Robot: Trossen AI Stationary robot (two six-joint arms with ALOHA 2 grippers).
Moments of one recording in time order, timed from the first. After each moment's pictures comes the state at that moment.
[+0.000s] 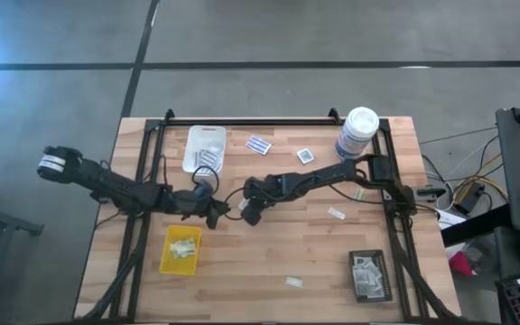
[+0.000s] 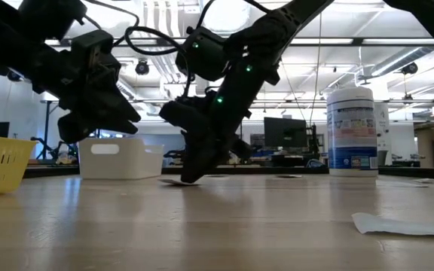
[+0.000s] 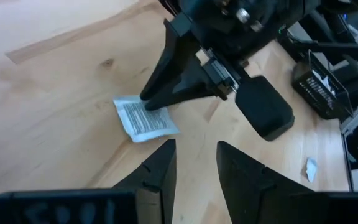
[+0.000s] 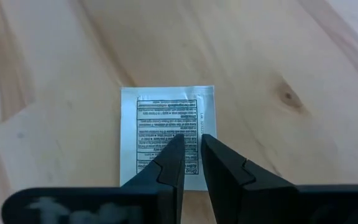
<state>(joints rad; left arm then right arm) -0.20 1.12 0.33 0.30 -0.29 -0.89 -0.01 2.17 1.46 -0.30 0.09 0.58</state>
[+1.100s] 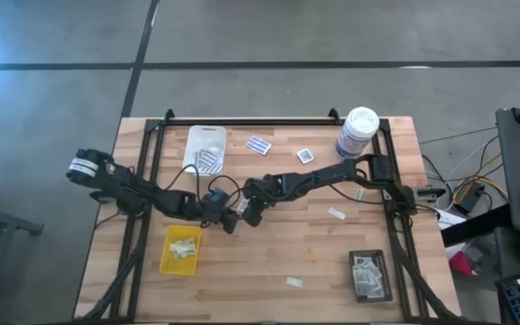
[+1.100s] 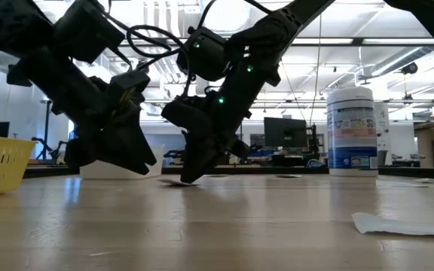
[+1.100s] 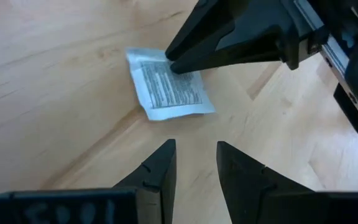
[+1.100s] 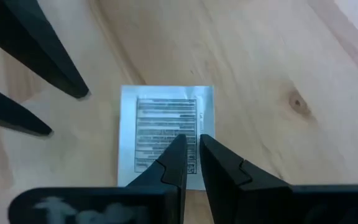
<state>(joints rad) -0.20 1.48 0.49 0.27 -0.28 -1.05 -0.01 2.17 1.45 -0.28 0.07 0.51</state>
